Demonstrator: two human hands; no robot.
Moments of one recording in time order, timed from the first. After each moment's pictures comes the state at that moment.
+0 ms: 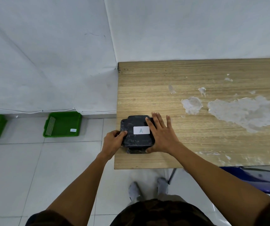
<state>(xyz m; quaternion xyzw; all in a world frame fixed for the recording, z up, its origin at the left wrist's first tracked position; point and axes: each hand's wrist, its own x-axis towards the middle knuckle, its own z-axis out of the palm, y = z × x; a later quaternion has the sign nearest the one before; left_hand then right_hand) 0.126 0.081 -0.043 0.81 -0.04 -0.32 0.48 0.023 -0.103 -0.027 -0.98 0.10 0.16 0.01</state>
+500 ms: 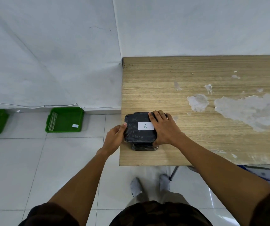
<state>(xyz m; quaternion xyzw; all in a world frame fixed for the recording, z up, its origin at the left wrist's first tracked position) 0.138 0.096 -0.042 0.81 -0.09 -0.34 0.48 0.048 -0.101 -0.020 -0.98 0.06 0.17 0.01</state>
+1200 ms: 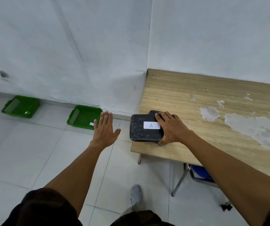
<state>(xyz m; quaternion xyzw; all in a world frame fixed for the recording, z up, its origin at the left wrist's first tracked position) 0.106 0.206 -0.001 0.97 -0.20 -0.10 0.08 0.010 -0.048 0.046 -0.99 -0.02 0.15 -0.01</state>
